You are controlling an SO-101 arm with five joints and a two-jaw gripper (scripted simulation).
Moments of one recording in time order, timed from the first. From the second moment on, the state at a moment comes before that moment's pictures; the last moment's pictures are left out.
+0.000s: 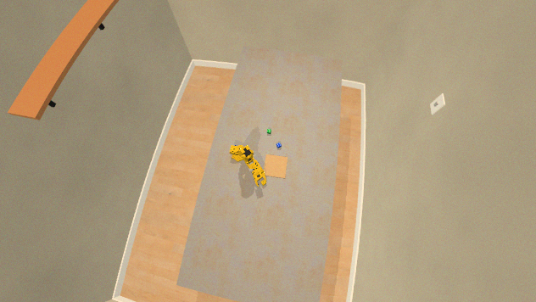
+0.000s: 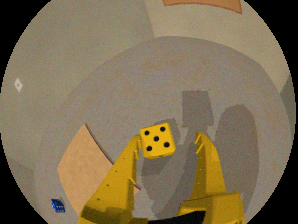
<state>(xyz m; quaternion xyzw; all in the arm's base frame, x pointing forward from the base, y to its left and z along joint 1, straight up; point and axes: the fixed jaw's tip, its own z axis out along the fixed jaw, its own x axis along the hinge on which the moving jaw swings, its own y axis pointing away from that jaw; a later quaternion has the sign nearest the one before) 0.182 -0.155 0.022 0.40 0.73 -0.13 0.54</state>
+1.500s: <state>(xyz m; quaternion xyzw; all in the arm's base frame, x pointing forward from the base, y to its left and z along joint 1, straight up) 0.171 -0.146 0.032 0.51 0.64 -0.04 0.57</state>
